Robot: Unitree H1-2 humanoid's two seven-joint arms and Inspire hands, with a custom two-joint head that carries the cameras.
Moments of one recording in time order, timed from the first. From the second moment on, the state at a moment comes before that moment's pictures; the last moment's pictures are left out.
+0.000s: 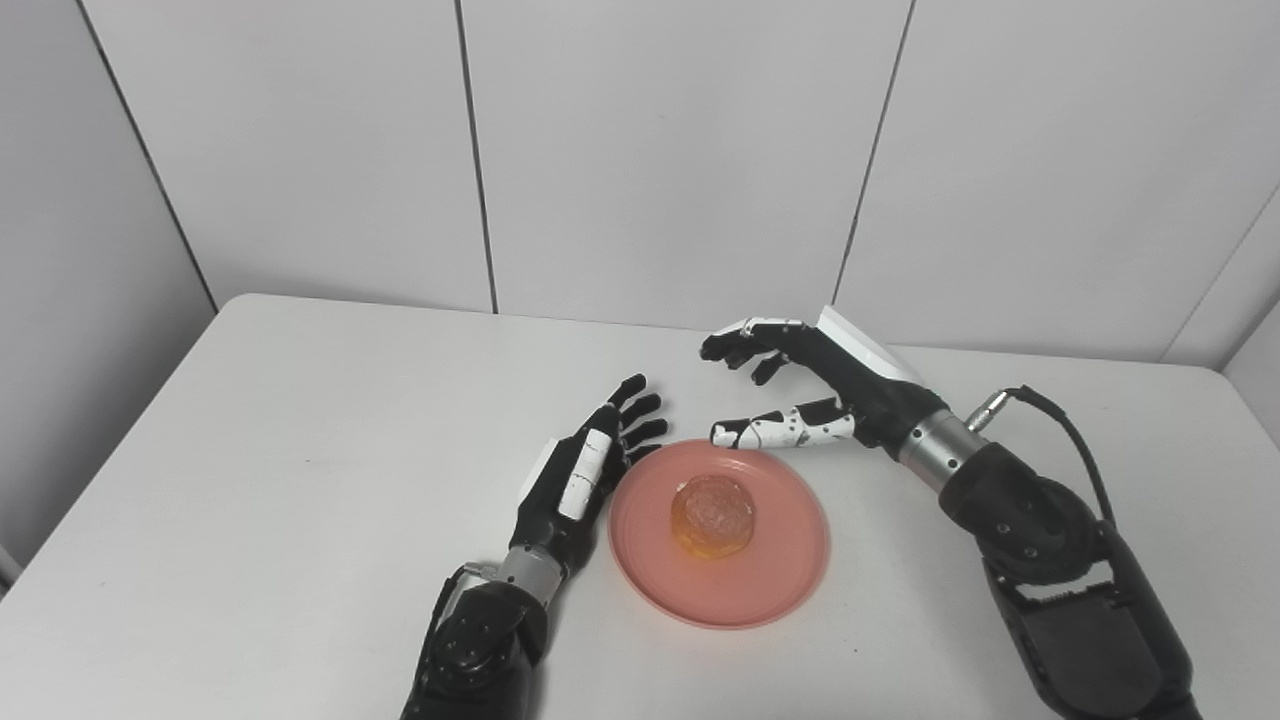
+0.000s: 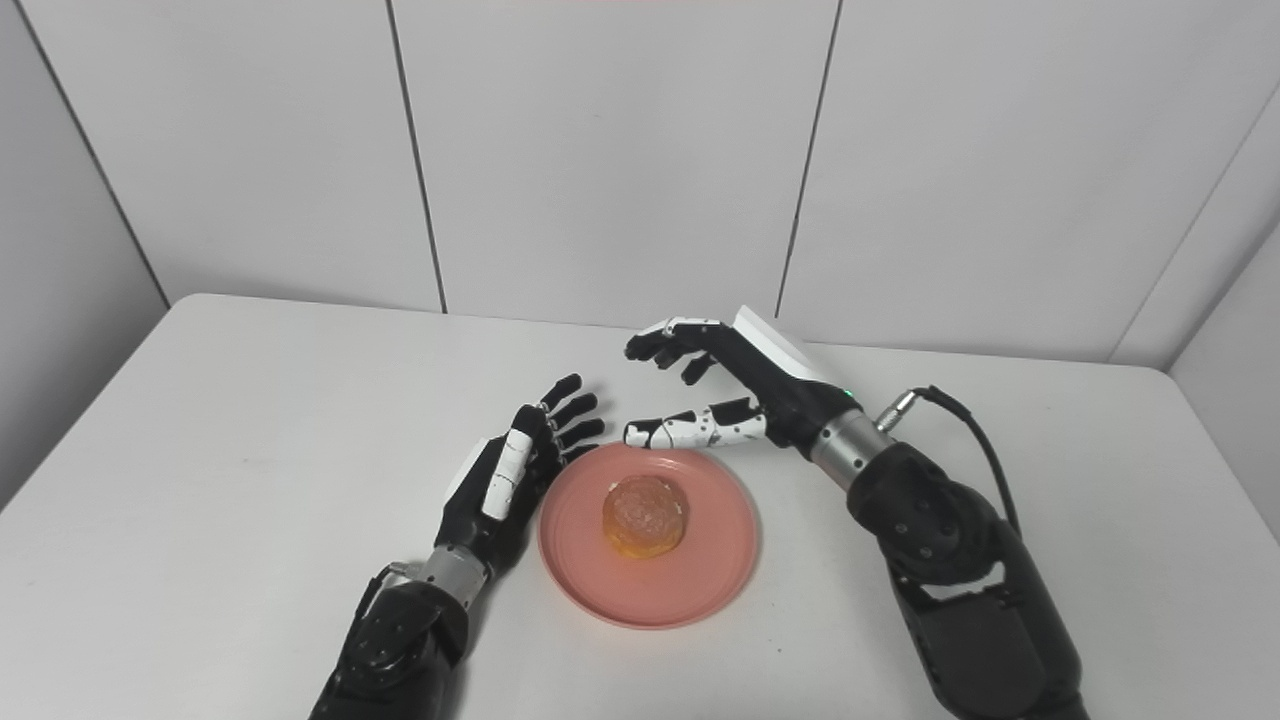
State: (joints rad) left arm -0.38 -0.02 -0.02 0.32 -0.13 -0.02 -0.17; right arm -0.60 -0.20 0.14 0.06 -0.22 -0.02 0.39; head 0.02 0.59
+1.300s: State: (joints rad) left arm -0.37 -0.05 -0.01 0.32 0.11 -0.13 0.14; right arm -0.37 0.11 -0.10 0.34 0.01 -0.17 -0.13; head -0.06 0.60
